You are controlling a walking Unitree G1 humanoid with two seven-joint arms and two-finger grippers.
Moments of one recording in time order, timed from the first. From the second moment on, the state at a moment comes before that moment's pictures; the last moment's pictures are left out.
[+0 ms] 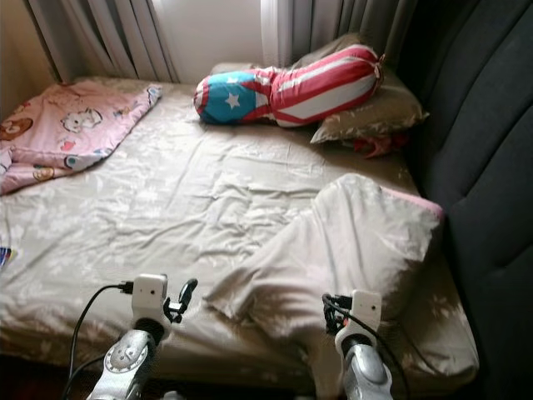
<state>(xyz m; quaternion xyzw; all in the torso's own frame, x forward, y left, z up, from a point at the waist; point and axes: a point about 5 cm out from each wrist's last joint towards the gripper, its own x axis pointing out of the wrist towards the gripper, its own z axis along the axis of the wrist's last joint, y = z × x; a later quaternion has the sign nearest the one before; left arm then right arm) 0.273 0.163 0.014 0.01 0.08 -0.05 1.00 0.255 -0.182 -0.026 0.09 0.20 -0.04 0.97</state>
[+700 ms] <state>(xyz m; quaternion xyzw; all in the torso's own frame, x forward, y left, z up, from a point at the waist) 0.264 0.161 0.004 0.01 0.11 -0.06 0.99 0.269 -0.185 -0.015 0.09 0.18 -0.05 0.98</state>
